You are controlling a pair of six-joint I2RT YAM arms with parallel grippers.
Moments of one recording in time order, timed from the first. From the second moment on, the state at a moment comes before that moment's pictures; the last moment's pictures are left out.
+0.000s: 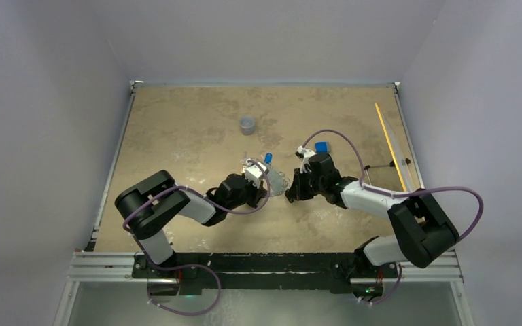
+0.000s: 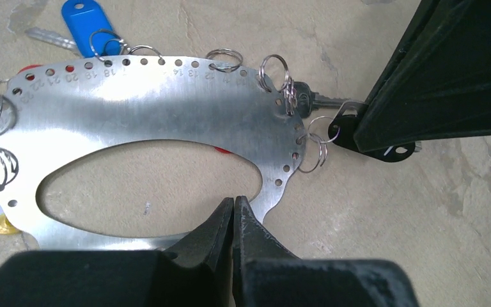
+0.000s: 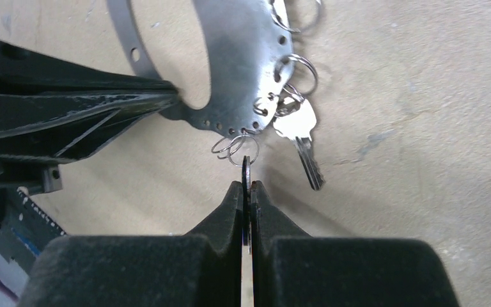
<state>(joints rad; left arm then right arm) -0.85 1.71 0.47 0.82 0.00 -0.18 0.56 1.38 0.57 0.01 -0.28 0.42</state>
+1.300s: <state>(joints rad) -0.87 1.73 0.61 0.67 0.08 -0.12 0.52 1.55 0.71 0.02 -0.33 0.29</state>
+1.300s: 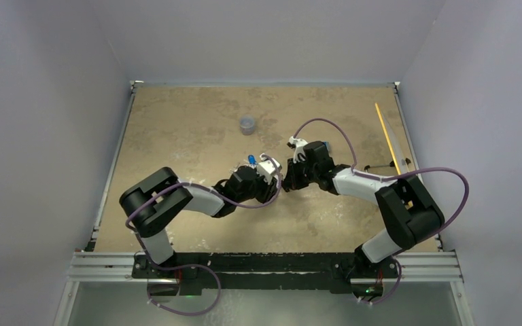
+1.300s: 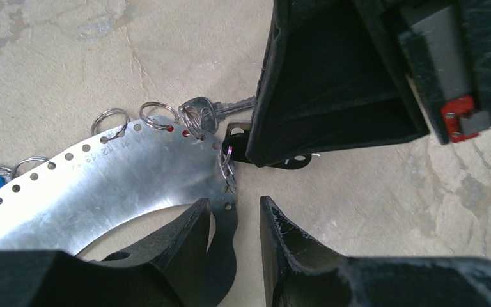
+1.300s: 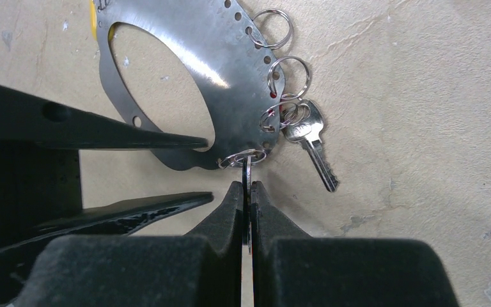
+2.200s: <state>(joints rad) -0.87 1.83 0.69 0.70 0.04 -0.15 0.52 1.53 0.72 0.00 -0.34 0.28</state>
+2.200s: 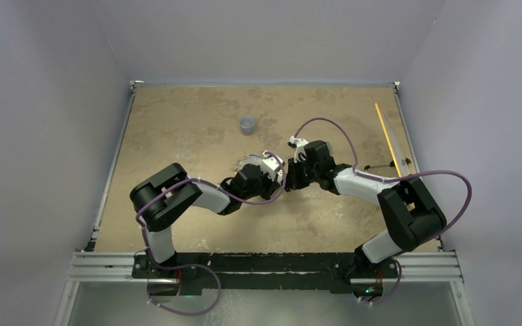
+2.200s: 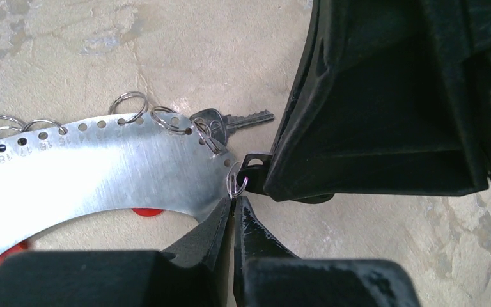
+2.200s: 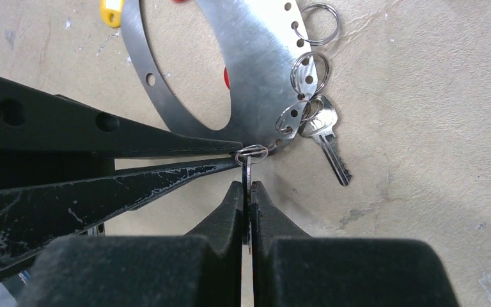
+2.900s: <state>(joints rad) -0.88 1.75 0.53 0.80 0.02 -0.18 0.53 1.57 0.71 0.00 -0.35 0.30</state>
